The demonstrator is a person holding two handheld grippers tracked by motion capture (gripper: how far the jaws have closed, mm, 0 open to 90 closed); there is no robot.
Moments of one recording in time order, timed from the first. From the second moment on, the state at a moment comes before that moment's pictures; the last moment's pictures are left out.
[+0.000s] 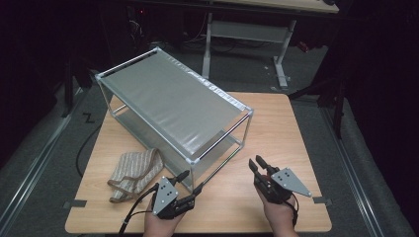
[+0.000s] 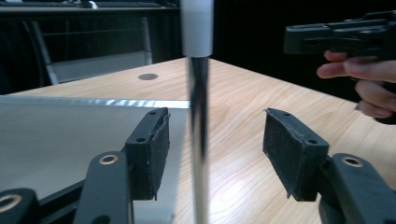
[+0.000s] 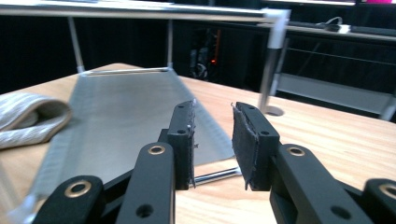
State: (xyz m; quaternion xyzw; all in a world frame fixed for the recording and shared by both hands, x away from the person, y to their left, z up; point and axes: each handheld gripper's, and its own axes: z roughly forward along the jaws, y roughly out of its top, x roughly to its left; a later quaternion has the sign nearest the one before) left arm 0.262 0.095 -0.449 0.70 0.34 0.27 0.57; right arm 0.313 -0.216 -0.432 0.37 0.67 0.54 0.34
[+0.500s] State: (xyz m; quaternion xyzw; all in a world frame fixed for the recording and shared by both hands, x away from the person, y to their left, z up) left arm 0.274 0.086 -0.448 0.69 0.34 0.30 0.57; right arm 0.358 -0.223 -0.428 0.40 0.67 0.51 0.35
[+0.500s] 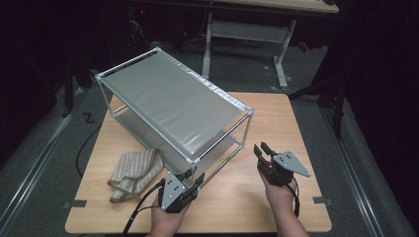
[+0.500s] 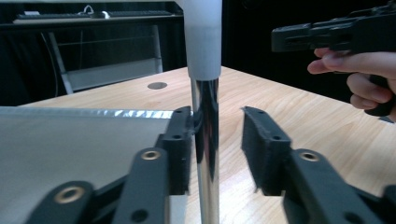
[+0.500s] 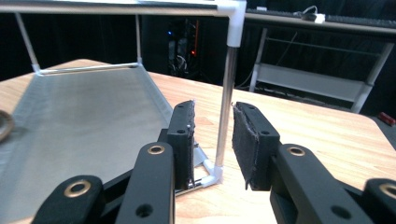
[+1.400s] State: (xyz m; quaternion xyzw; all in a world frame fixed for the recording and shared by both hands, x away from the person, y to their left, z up) left arm 0.242 0.099 -0.447 0.70 0.32 0.28 0.57; right arm 0.414 -0.199 -0.434 0.42 0.67 0.50 0.36
